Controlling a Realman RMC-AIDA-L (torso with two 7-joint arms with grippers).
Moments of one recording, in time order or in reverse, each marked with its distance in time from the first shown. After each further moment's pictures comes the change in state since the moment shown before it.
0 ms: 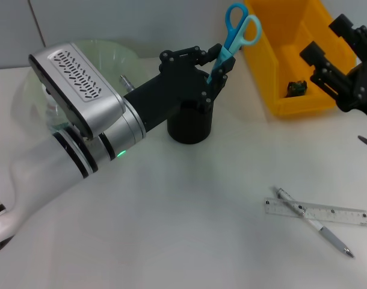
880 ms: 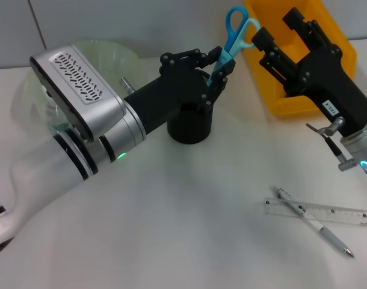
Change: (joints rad) left arm 0.004 0.000 0.006 0.000 0.000 -0.002 0.000; right arm 0.130 0.004 0.010 0.248 0.049 0.112 -0.142
